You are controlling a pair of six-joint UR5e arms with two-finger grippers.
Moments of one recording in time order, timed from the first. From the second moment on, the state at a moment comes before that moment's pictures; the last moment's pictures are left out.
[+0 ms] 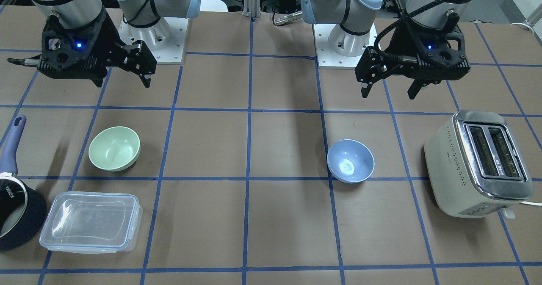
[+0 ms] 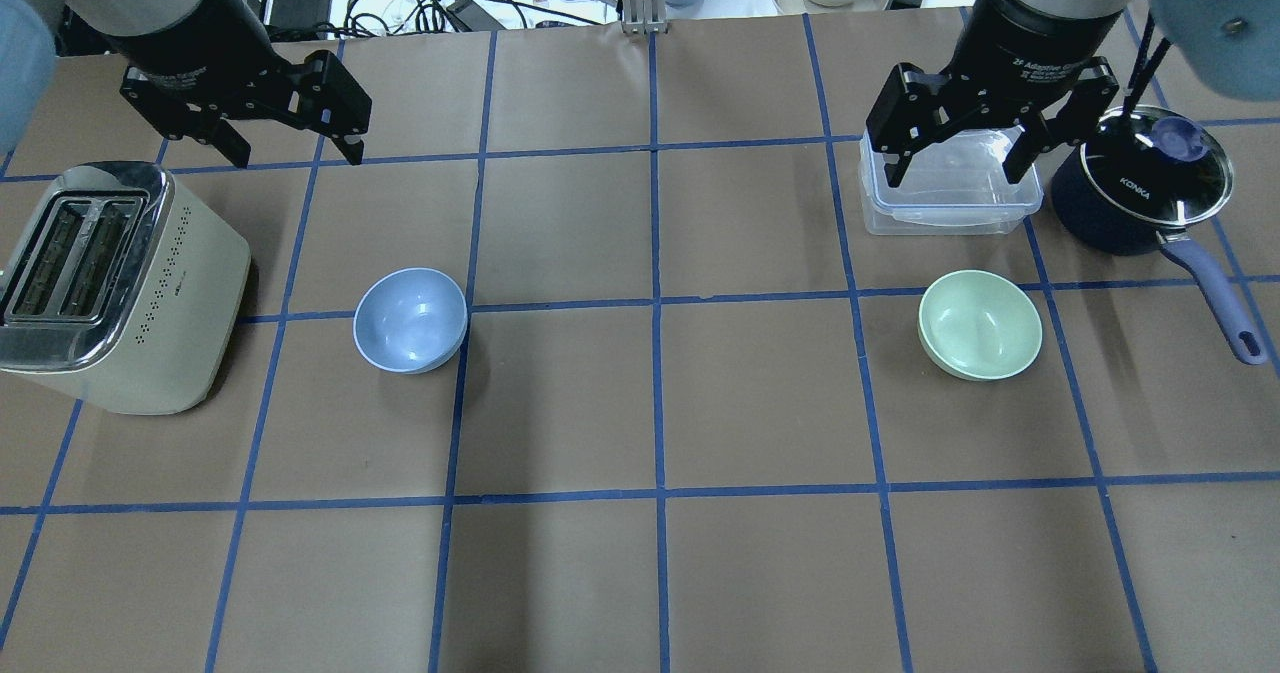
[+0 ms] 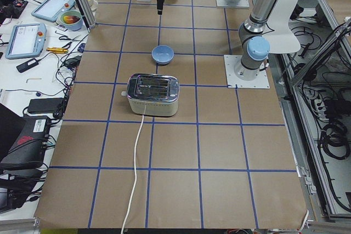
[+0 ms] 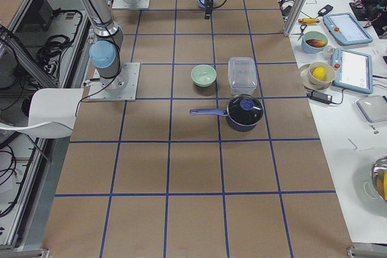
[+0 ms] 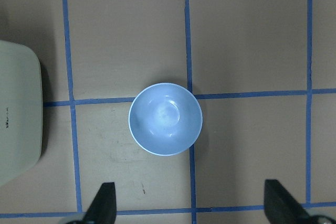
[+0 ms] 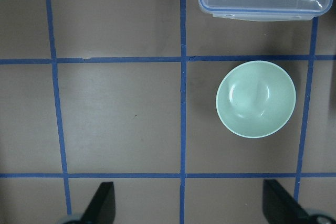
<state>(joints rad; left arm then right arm) -1.52 -1.57 -1.52 -1.53 1.58 0.07 1.56 -1.56 1.52 -1.49 -1.55 -0.01</state>
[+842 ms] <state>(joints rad) -1.53 -1.70 -1.84 -1.19 1.56 0.05 1.56 -1.55 1.52 -1.49 -1.55 -0.01</state>
